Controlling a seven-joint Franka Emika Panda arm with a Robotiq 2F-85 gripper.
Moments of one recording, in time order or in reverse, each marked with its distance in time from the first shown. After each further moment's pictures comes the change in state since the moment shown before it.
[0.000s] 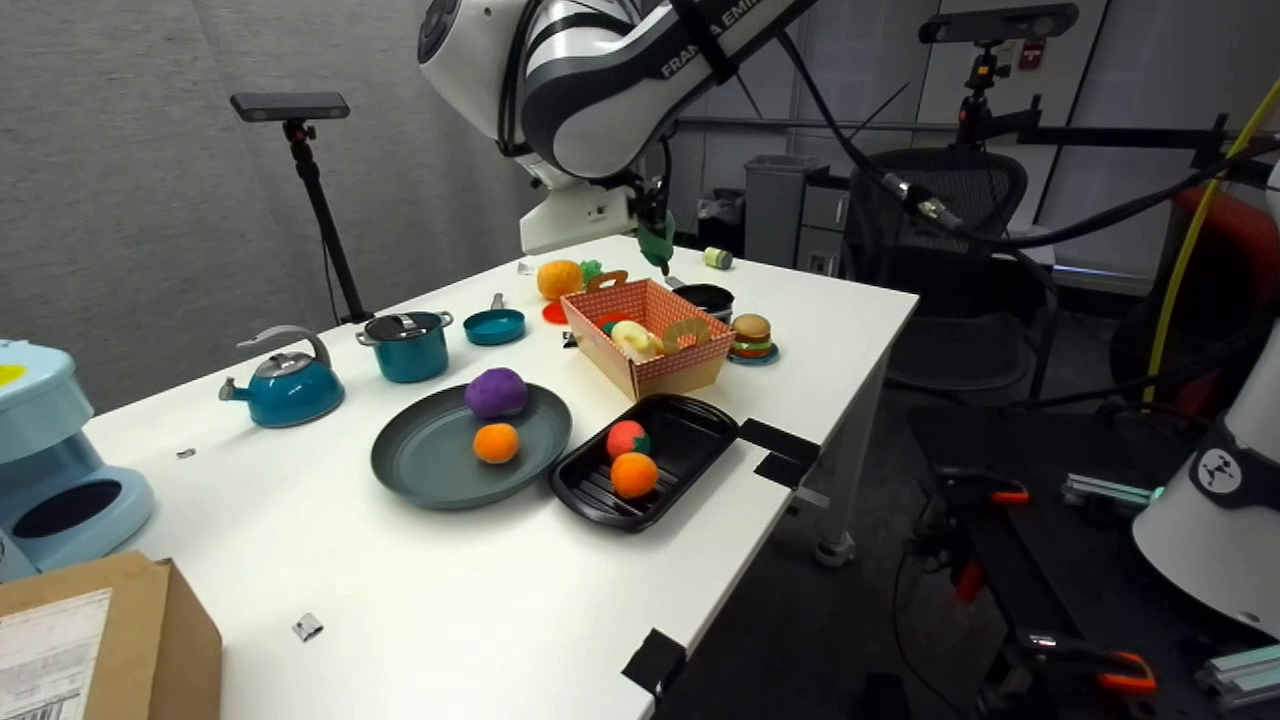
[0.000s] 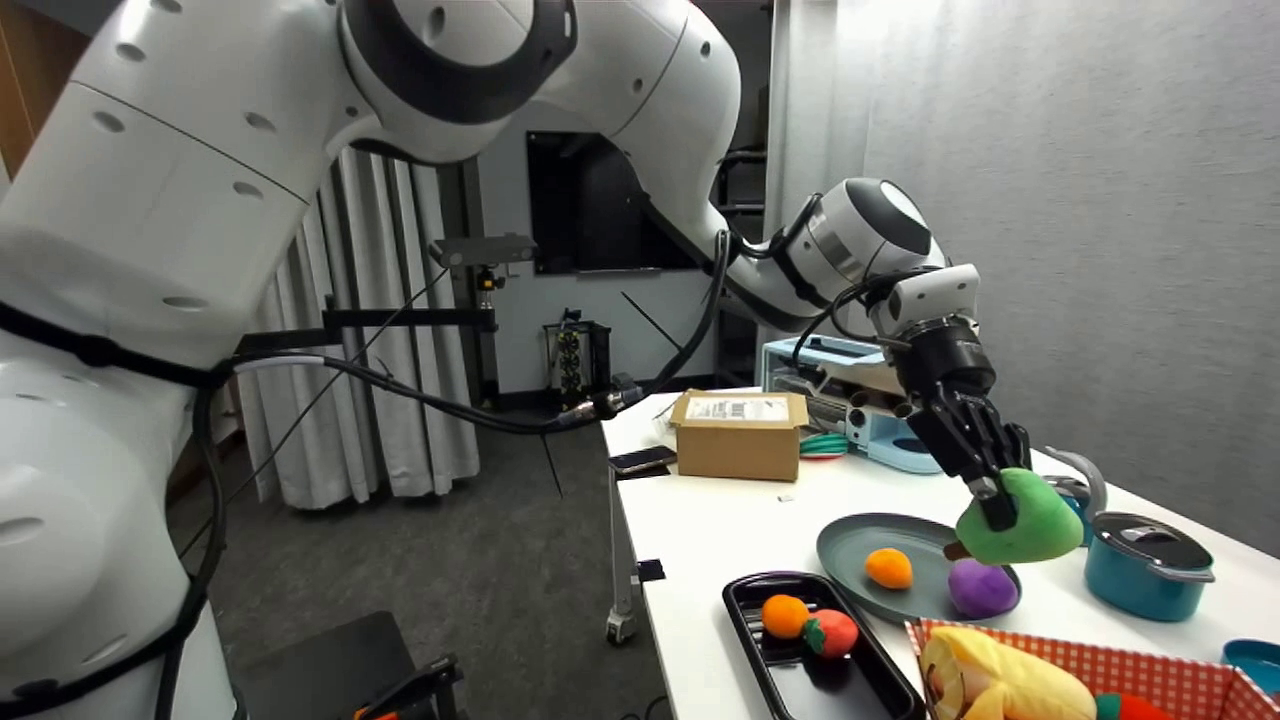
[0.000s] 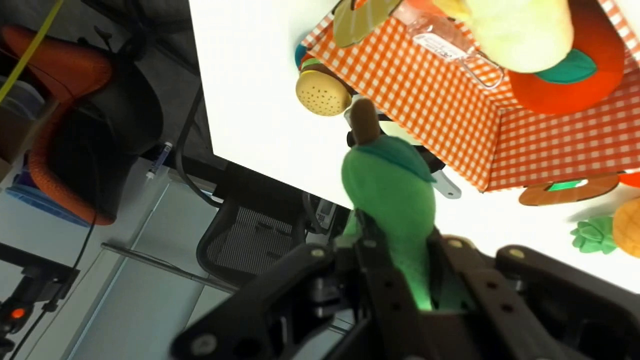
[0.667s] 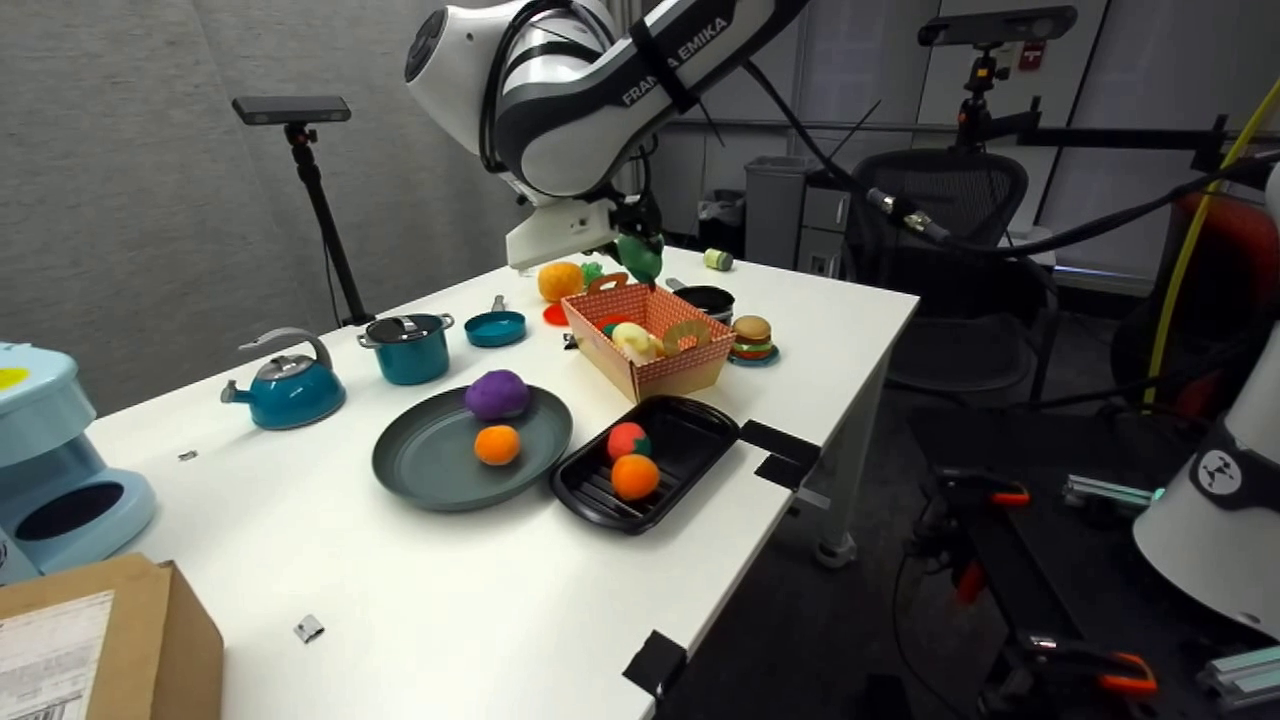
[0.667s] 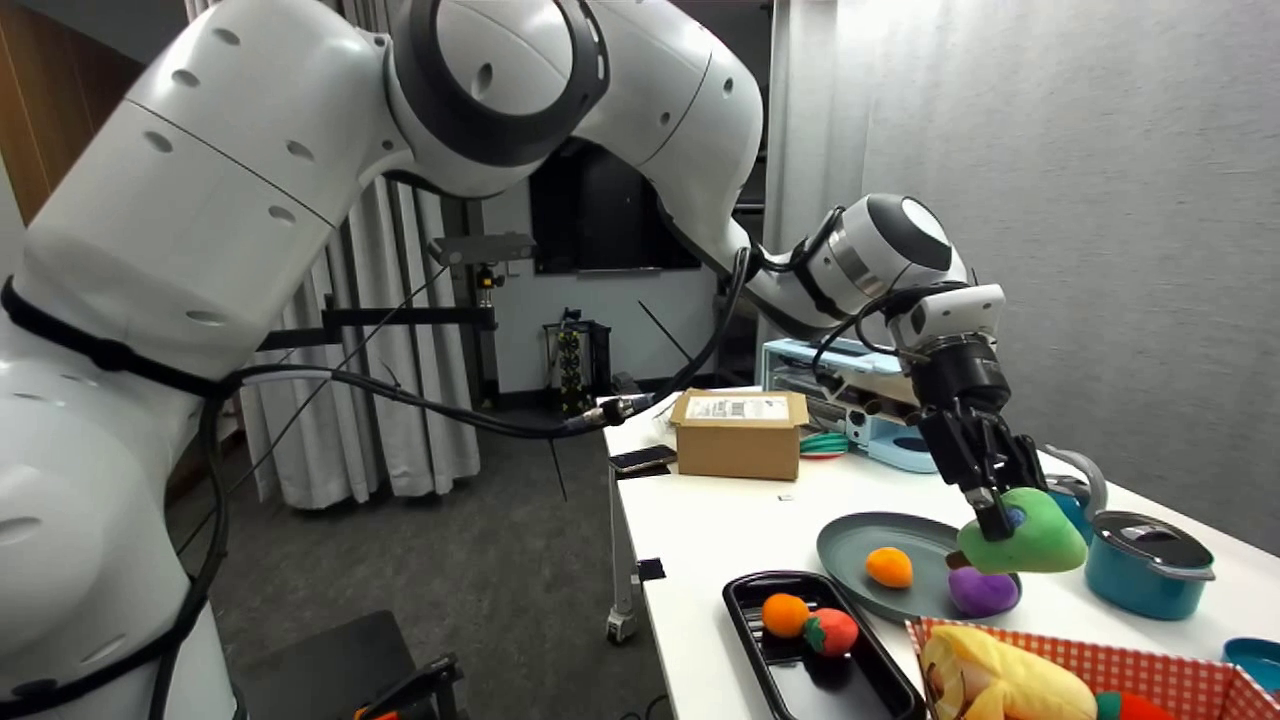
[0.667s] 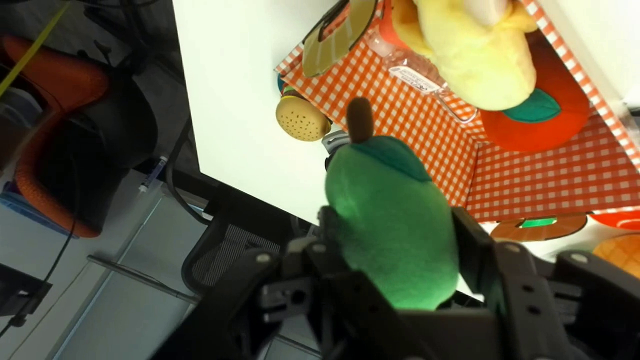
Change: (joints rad) arm -0.003 0.096 -0.021 0.115 0.076 -0.001 -0.084
